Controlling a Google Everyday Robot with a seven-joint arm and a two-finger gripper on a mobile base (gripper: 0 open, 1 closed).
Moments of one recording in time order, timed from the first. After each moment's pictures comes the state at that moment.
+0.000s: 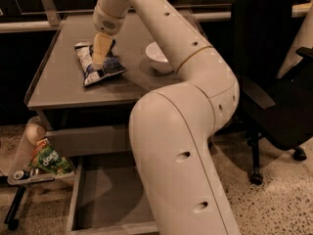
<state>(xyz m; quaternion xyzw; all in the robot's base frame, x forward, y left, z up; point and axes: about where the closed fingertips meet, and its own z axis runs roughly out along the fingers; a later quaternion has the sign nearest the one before) 0.753 0.163 0.892 -0.71 0.64 0.11 0.25</state>
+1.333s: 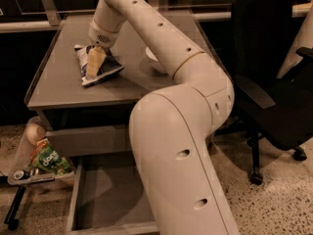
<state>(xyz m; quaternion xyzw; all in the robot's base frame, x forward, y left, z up) 0.745 0.186 0.846 -0.71 0.65 0.14 0.23</state>
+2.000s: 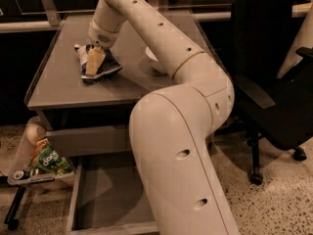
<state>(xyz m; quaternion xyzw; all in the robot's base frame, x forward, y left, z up) 0.745 0.186 0.846 -0.71 0.65 0.14 0.23</state>
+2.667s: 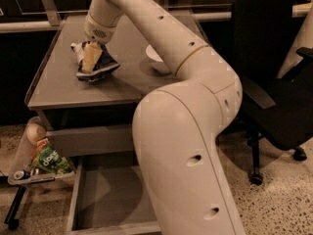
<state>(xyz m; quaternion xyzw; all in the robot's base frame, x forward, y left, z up) 0.735 0.188 0.872 -0.71 0.65 0.13 0.24</state>
